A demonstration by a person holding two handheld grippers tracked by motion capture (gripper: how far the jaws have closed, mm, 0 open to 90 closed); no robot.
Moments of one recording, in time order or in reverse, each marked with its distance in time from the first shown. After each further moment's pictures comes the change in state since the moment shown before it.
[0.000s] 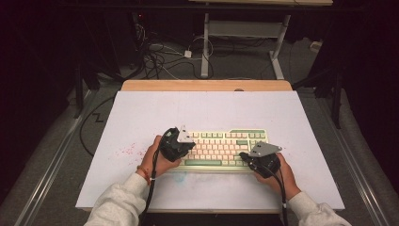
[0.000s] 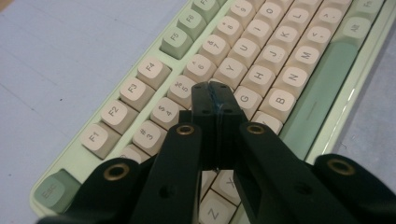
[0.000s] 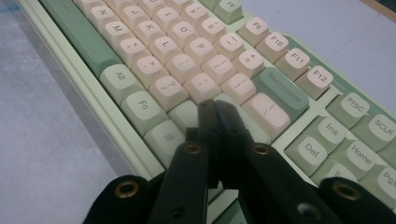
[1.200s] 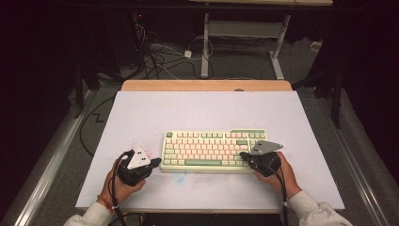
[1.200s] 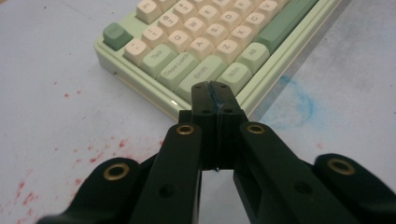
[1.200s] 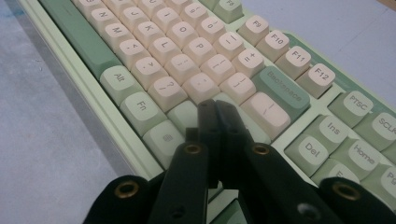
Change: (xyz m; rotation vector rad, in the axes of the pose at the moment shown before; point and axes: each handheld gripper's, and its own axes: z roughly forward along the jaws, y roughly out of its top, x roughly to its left) left arm -0.007 -0.100 -0.072 -0.099 0.061 -0.080; right arm -0.005 0.001 0.000 0.004 0.025 0.019
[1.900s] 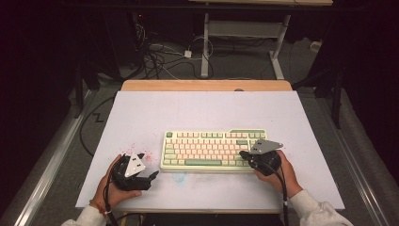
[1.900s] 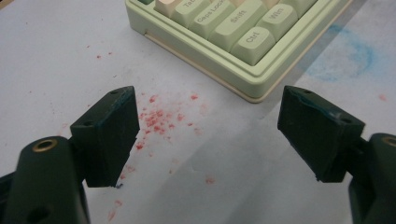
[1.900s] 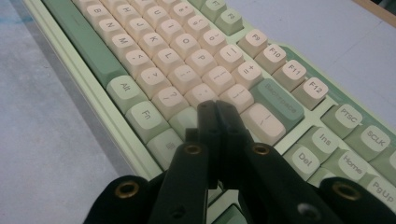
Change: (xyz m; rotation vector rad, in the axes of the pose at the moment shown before) left arm 0.004 -0.036 -0.001 0.013 0.114 -0.001; right arm 0.001 0.007 -0.004 0.001 0.002 -0.022
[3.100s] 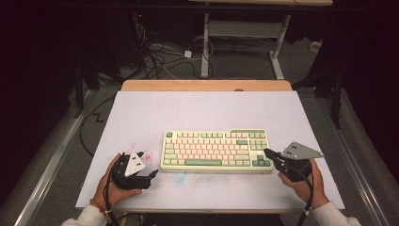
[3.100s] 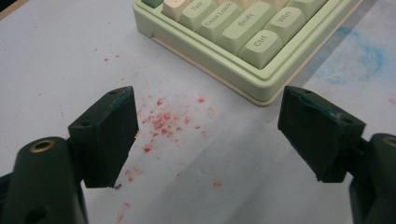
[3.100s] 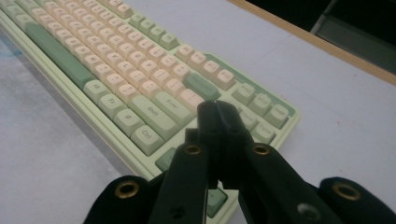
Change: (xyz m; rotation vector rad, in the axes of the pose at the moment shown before) left arm 0.001 0.001 0.001 0.007 0.025 0.014; right arm -0.018 -0.025 -0.066 -0.130 -0.121 0.087
